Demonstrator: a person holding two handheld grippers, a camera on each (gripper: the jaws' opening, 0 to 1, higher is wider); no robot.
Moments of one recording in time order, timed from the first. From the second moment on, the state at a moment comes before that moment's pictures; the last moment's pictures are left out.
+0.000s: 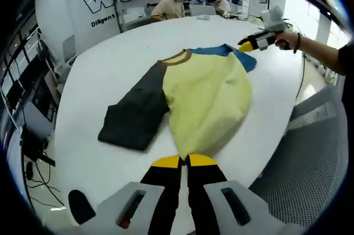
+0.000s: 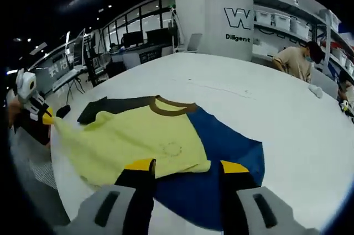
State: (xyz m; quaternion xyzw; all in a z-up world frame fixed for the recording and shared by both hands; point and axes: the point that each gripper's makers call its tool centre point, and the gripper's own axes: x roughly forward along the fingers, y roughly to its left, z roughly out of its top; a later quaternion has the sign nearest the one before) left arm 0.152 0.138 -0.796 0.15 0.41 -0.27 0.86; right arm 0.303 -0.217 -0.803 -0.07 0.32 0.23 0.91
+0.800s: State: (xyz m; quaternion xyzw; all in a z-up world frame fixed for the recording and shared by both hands) left arm 0.196 0.147 -0.775 0.09 0.35 -0.20 0.91; right arm 0.186 -0.099 -0.834 -0.07 0.31 0.44 0.84
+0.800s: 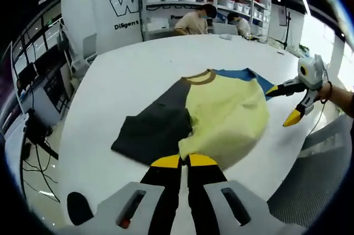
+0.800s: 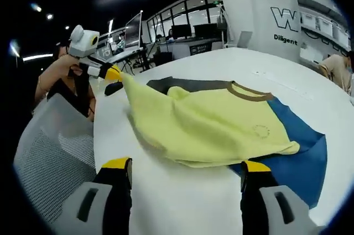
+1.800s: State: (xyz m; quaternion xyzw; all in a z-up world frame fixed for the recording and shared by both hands) left arm 0.224 0.154 -0.768 0.12 0.33 -0.21 0.91; right arm 0.201 -0.092 -0.854 -0.24 0.26 0.48 0.80
